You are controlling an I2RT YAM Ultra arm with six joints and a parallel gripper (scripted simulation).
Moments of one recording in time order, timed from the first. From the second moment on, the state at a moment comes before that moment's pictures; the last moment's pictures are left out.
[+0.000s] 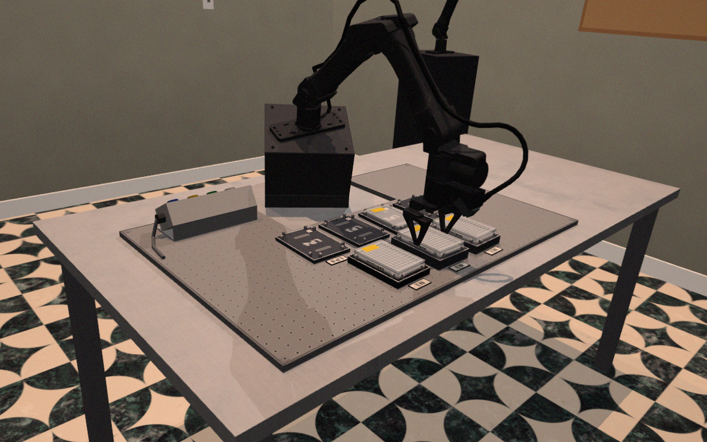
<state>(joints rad) 0.24 2.22 1.52 -0.59 0.22 0.04</state>
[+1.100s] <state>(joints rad) 0.24 2.18 1.52 -0.63 0.22 0.05</state>
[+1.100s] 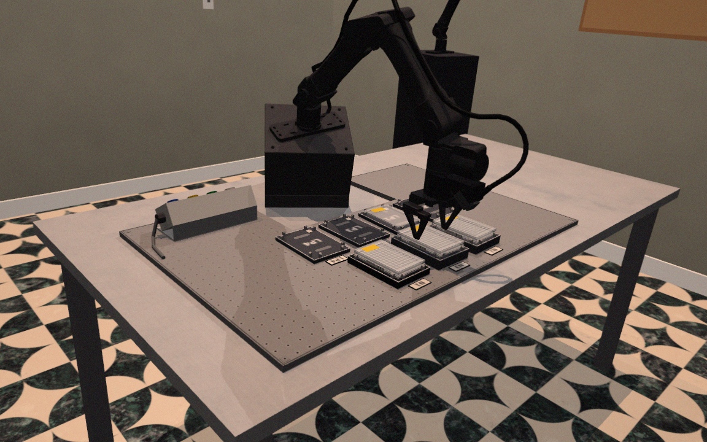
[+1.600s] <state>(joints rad) 0.25 2.16 1.50 -0.64 0.22 0.05</state>
